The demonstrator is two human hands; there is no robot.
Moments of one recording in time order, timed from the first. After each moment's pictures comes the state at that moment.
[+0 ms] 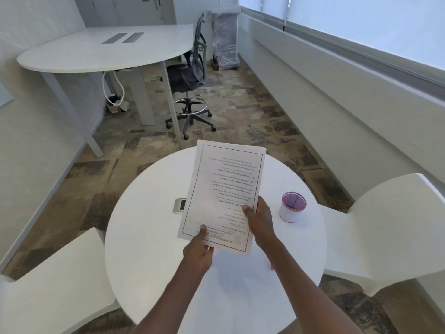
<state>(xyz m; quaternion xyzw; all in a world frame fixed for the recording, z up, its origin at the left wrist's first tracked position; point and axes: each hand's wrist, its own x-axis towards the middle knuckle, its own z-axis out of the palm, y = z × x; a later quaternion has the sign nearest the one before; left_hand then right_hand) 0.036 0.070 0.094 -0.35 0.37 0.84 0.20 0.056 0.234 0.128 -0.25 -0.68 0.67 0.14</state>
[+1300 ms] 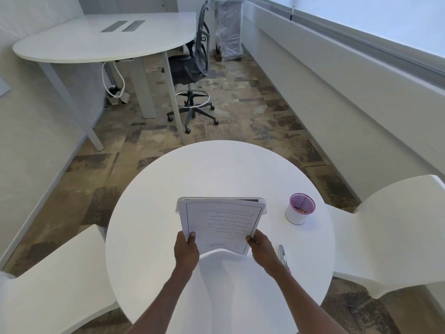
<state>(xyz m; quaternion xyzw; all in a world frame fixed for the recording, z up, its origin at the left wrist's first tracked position) 0.009 0.033 0.055 -0.15 0.83 0.54 0.07 0.067 0.237 0.034 -0.23 -0.79 0.57 -0.03</state>
